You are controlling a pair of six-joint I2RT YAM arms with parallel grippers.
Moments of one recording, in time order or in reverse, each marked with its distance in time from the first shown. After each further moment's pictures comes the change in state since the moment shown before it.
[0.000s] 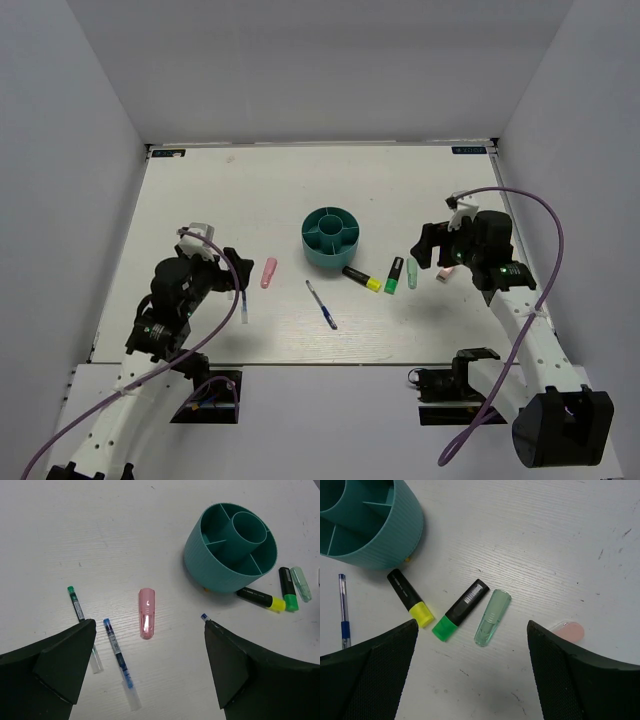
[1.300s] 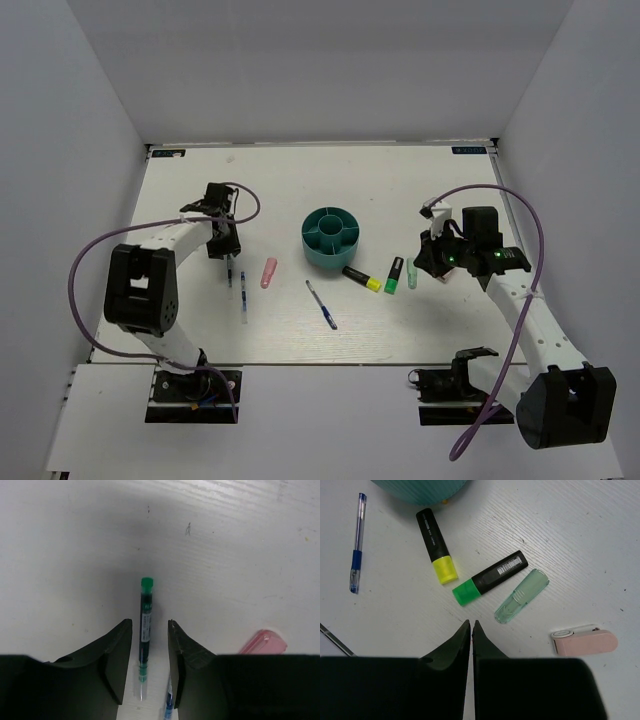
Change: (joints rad) left arm 0.124 1.175 0.540 -0.254 -0.240 -0.112; right arm 0.058 0.109 0.100 -0.237 -0.151 -0.277
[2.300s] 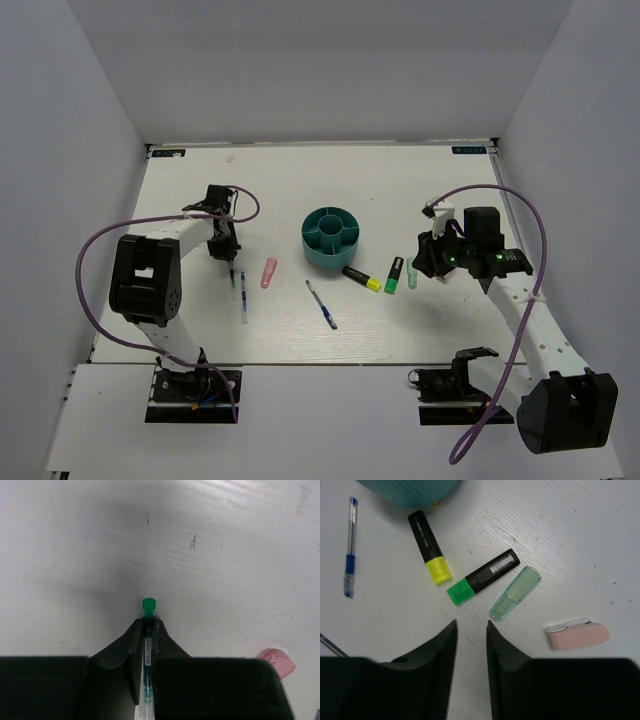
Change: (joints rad) left arm 0.020 0.099 0.014 0.062 0.031 -0.008; right arm 0.003 -0.023 0.000 -0.001 0.042 0.029
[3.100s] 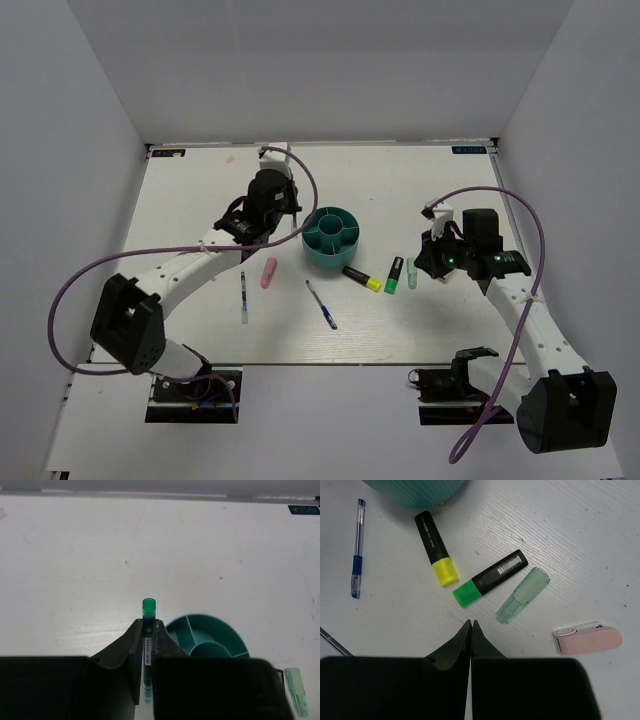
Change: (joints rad) left arm -0.461 -0.312 0.036 0.496 -0.212 0.013; right arm 0.000 0.000 -0.024 0.026 -0.026 0.015
